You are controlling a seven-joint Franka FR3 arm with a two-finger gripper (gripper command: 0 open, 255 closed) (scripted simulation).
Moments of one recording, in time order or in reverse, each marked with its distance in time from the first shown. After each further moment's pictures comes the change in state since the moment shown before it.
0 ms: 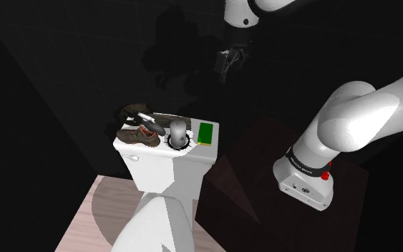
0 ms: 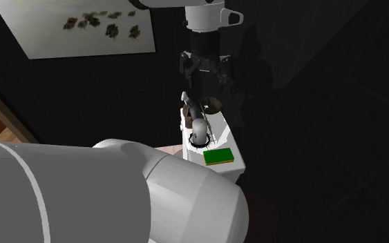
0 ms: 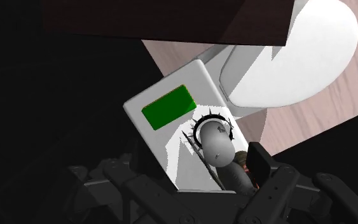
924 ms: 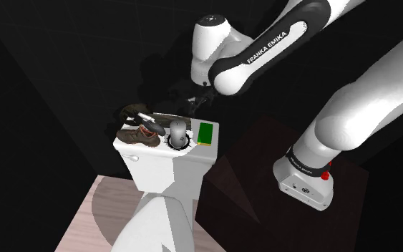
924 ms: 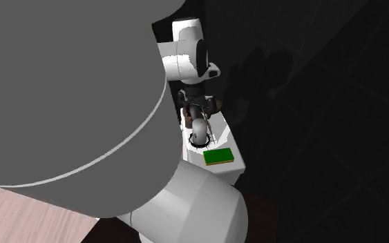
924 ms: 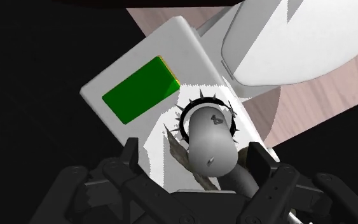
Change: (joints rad) arm -0.068 0.477 0.200 -0.092 -0.110 0.625 0.300
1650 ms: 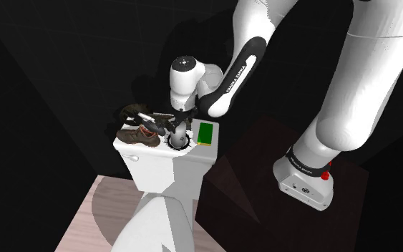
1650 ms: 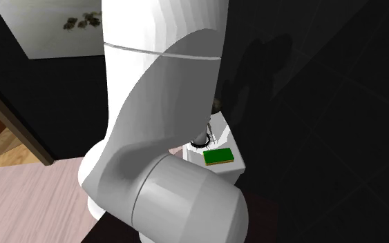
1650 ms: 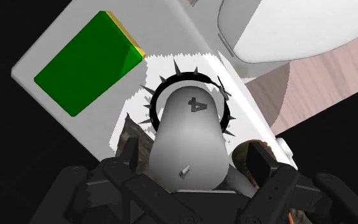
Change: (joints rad) arm 0.034 0.506 -0.070 0.229 -0.607 0.232 0.579
